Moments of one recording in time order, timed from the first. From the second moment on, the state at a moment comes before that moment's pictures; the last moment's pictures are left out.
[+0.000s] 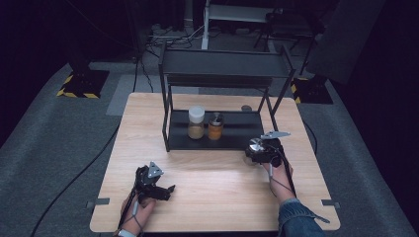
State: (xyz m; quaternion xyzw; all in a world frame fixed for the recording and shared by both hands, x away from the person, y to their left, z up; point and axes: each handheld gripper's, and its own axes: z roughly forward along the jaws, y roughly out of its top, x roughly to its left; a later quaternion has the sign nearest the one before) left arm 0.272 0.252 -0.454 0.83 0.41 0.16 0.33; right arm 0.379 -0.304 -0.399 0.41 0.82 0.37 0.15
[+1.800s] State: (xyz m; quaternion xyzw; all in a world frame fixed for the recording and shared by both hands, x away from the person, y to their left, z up) left arm 0.271 0.252 -0.454 0.83 0.41 0.16 0.33; right arm 0.445 -0.231 -0.308 0.38 0.85 0.32 0.19
